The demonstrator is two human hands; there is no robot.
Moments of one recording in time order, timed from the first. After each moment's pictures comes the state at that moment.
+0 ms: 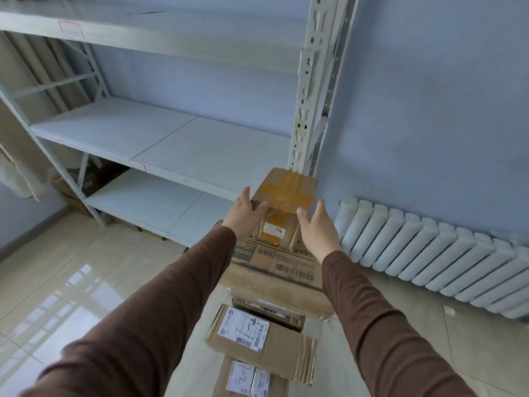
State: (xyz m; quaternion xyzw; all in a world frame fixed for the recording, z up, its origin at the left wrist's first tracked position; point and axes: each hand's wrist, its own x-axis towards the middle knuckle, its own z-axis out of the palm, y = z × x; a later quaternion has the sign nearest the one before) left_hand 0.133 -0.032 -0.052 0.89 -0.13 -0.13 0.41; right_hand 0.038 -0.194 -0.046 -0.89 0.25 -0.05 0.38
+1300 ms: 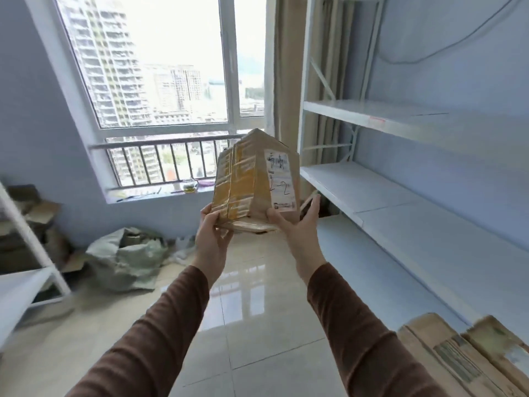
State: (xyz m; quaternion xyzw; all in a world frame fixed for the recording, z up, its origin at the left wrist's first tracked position) left_hand -0.060 0.420 0.051 0.43 0.14 0.37 0.81; right_hand 0.024 0.256 0.070 -0.63 -0.22 0.09 0.74
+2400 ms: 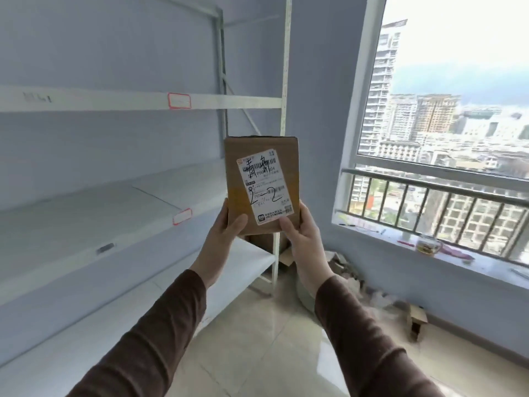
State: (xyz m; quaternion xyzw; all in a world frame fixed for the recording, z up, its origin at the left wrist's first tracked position) left_hand -0.423 0.822 0.108 0.62 0.34 0.54 0.45; right_hand -0.244 0.811 0.107 -0.37 -0.54 0.38 0.65
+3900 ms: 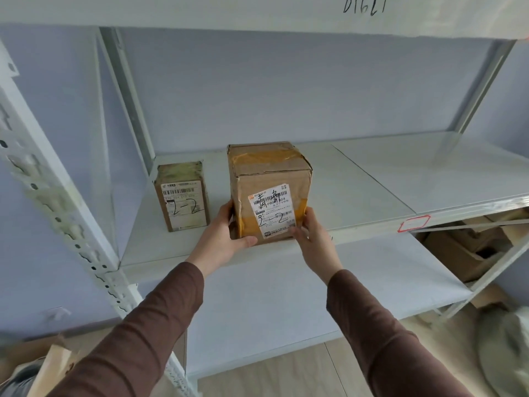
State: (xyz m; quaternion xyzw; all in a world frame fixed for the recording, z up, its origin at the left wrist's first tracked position) left_hand -0.933 0.877 0.008 0.46 0.70 0.49 0.21; right_hand -0.742 1.011 -0.009 -0.31 -0.80 0.38 0.33
